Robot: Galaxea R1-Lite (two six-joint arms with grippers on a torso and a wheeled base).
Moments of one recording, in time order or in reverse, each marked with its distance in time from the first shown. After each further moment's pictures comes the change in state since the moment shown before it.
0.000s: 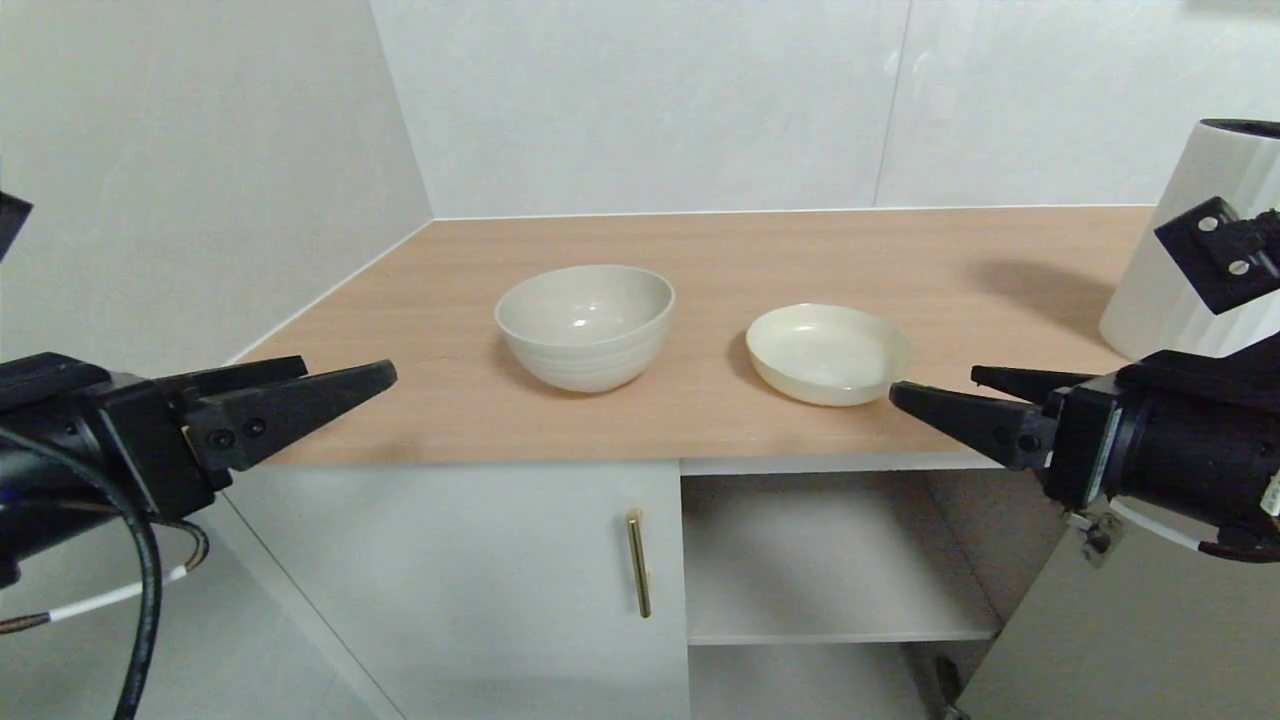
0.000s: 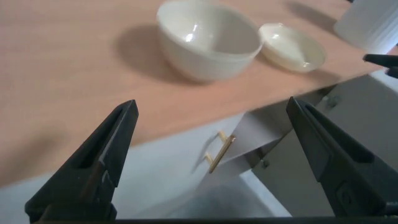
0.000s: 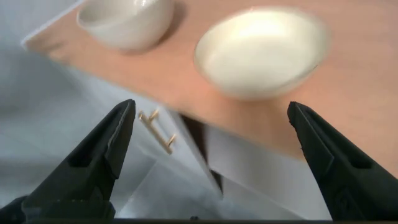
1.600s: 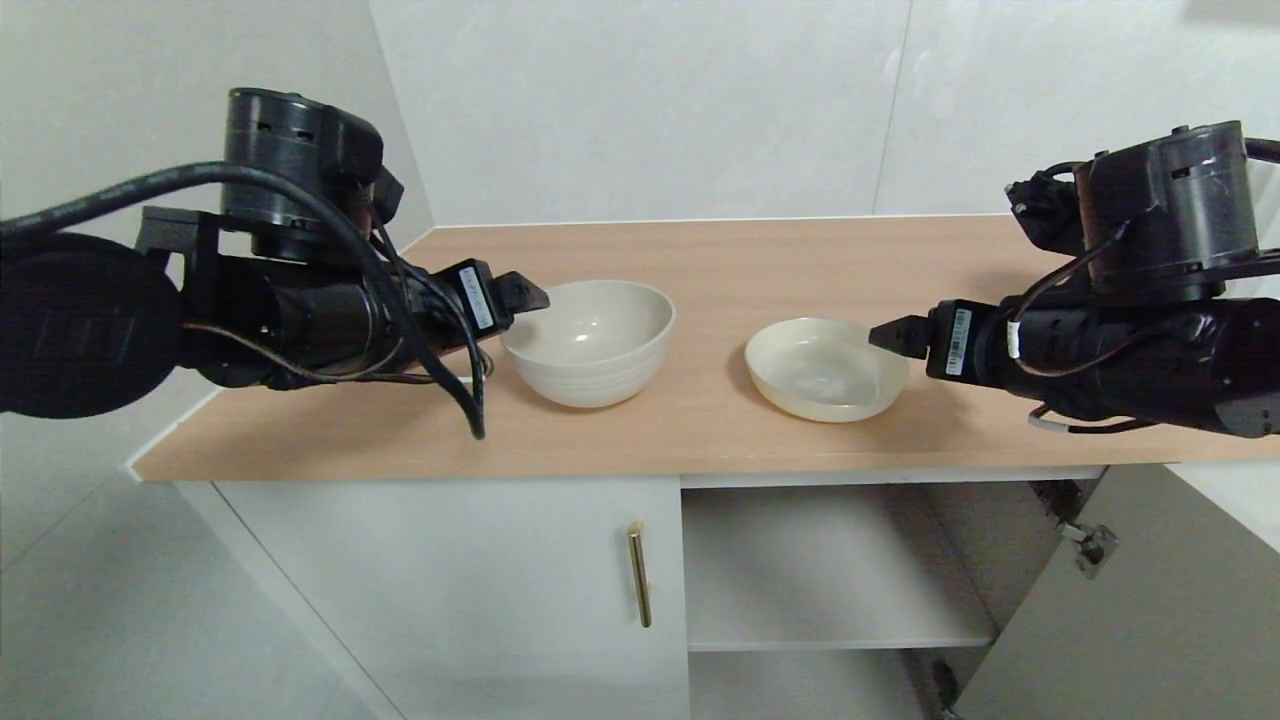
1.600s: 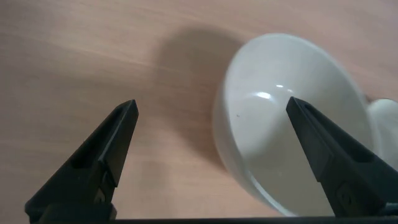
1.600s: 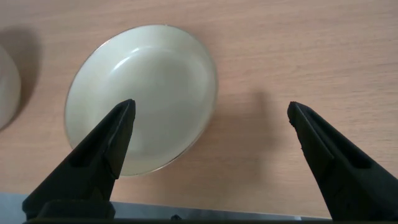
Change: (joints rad) left arm -0.171 0.581 -0.606 0.353 0.507 -0.320; right arm -0.058 0.300 -0.462 0.458 -0.373 0.198
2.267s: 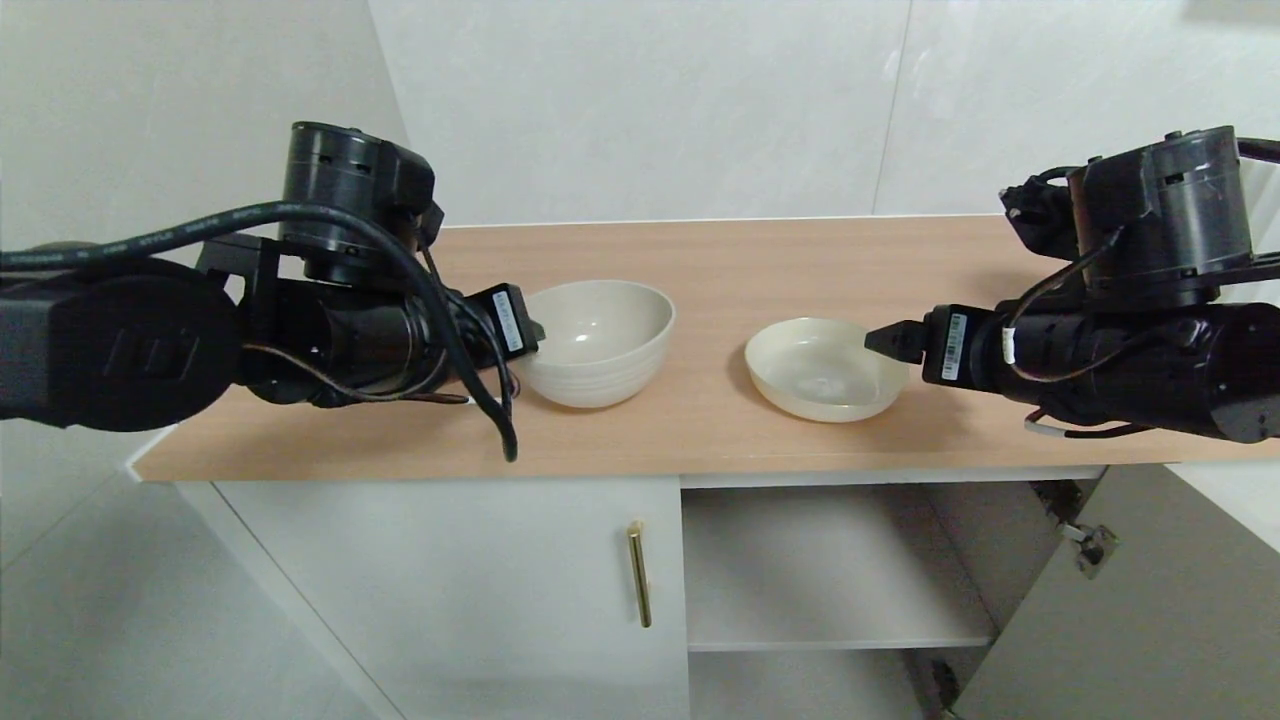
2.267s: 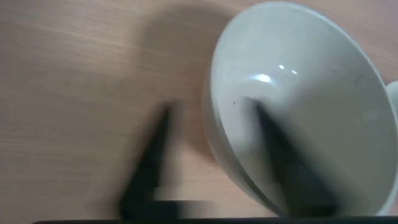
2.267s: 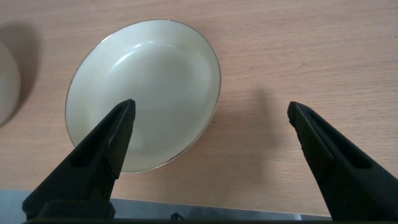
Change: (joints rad) left arm -0.032 0.029 0.011 0.000 0.000 0.001; right arm 0.006 0.003 0.005 0.000 0.000 0.001
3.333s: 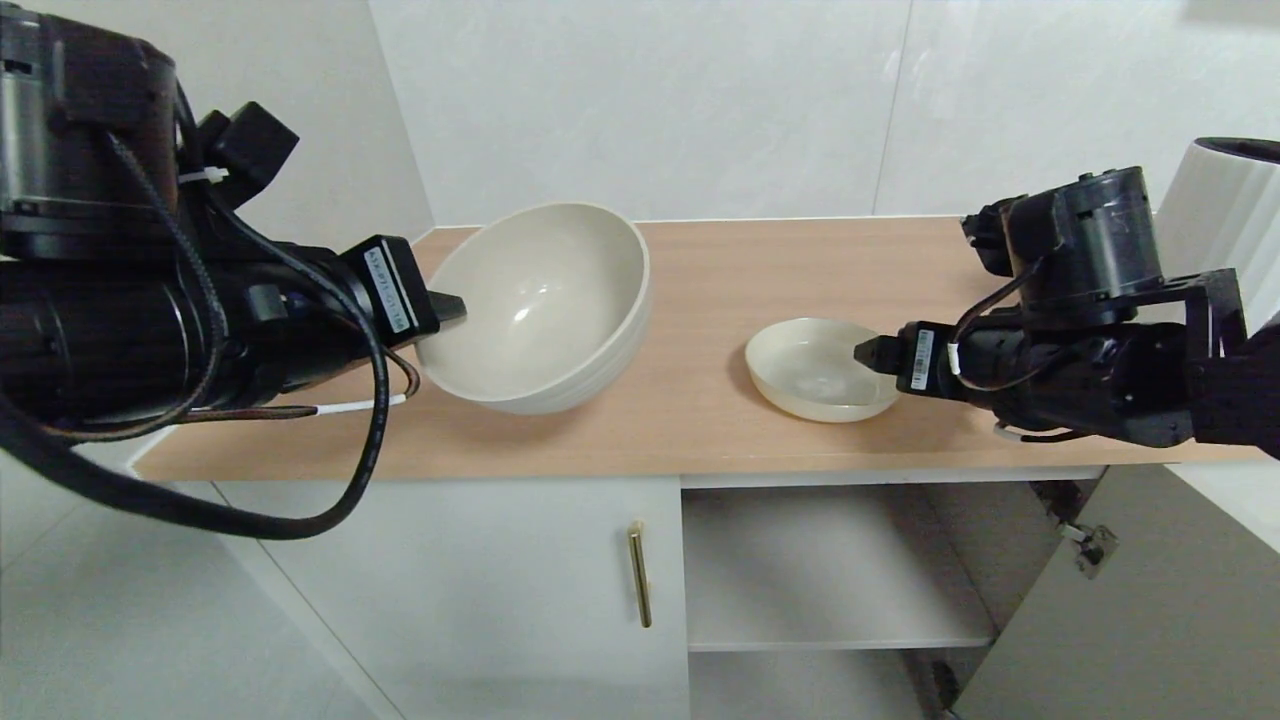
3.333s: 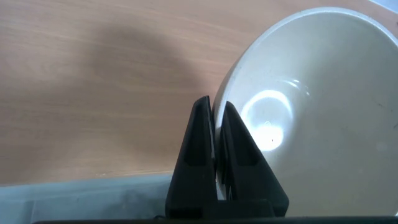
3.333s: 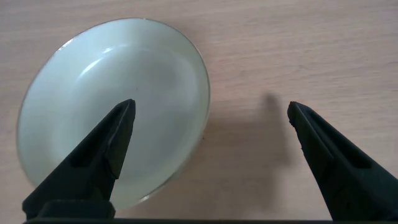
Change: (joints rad) left arm -0.022 -0.274 0.127 0.000 -0.070 0.009; right arm -0.005 0.084 -0.011 -0.040 -0.072 -0.004
